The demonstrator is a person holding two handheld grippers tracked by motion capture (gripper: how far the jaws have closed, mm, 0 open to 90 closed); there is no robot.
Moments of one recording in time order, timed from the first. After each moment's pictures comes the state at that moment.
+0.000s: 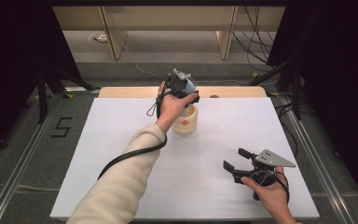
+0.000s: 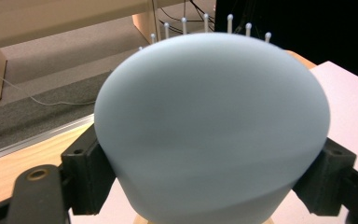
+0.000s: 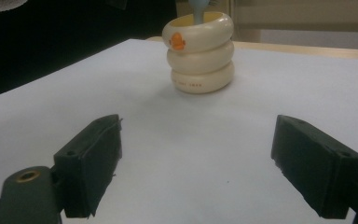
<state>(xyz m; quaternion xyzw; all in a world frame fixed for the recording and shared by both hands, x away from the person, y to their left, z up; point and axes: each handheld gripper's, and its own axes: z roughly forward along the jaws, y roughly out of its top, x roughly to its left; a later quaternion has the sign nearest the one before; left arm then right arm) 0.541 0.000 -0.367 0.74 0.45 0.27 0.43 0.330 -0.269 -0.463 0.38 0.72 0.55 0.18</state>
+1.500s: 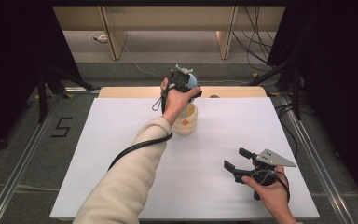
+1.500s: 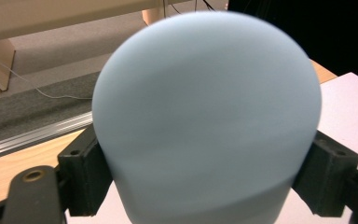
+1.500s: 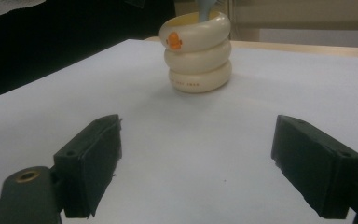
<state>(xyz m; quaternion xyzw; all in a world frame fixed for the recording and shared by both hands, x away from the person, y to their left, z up) 0.566 -0.010 -0.372 0.72 0.48 0.26 0.42 0.331 -0.271 -0.464 0.39 0.72 0.55 0.18</state>
